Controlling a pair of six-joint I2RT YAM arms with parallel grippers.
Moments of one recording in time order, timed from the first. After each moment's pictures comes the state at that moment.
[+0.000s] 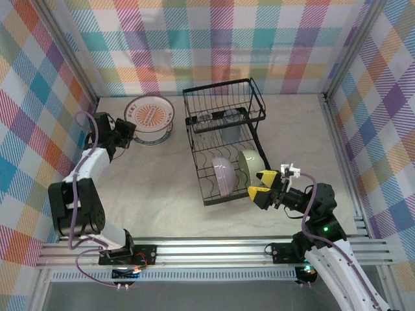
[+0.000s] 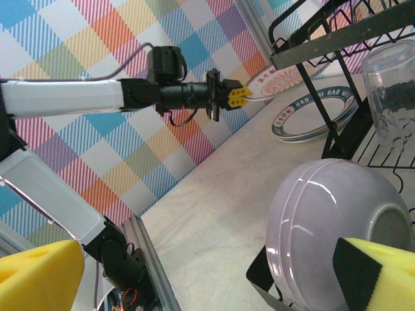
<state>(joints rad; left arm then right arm) 0.18 1.56 0.99 -0.03 0.42 -1.05 0.36 0.30 0.32 0.00 -0.74 0.57</state>
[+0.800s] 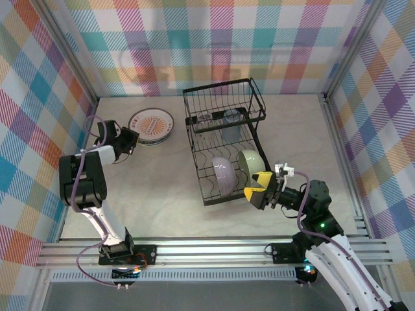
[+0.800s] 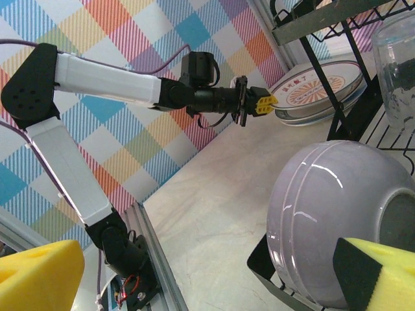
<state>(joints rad) 0.20 1.82 1.00 0.14 0.42 -1.04 0.41 0.37 0.31 0.03 -0.73 0.55</state>
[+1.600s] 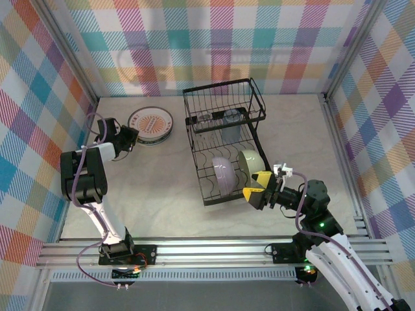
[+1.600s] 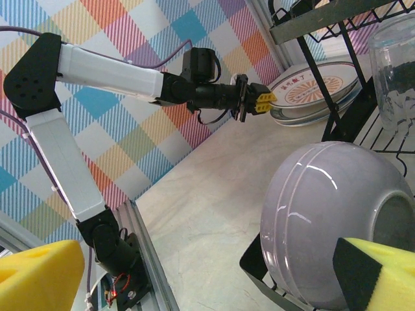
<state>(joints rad) 0.21 1.87 1.05 0.14 0.42 -1.02 0.44 0.38 0.31 0.03 -0.69 0.52</state>
